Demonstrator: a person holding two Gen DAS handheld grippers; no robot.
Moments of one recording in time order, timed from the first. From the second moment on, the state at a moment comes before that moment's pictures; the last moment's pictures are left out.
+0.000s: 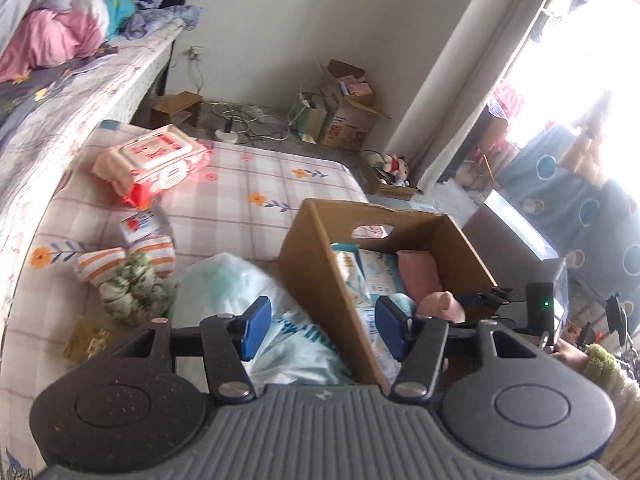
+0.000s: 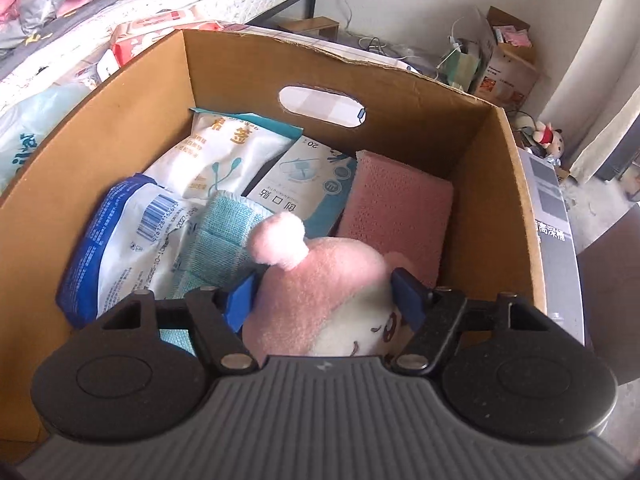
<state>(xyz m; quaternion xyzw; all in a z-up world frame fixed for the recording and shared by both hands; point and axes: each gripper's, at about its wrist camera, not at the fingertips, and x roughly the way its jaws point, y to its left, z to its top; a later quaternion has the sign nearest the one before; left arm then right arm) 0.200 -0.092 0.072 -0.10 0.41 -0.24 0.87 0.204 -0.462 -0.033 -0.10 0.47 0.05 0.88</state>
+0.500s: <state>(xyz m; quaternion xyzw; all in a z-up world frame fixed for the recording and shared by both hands) 0.159 0.021 0.038 -0.14 0.40 -0.15 0.89 0.185 -0.446 -0.034 -0.20 0.50 0.10 0.84</state>
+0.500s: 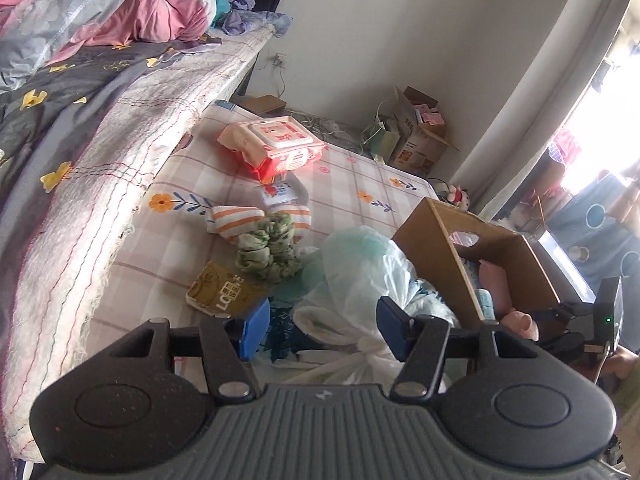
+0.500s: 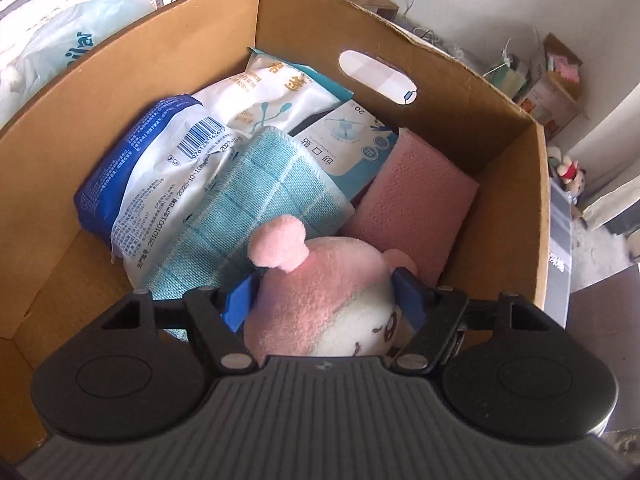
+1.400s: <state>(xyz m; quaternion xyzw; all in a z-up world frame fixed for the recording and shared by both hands) 0.216 0.028 0.038 -0.05 0.35 -0.14 0.92 0.254 -0.307 0.100 0.17 0.38 0.22 0.88</state>
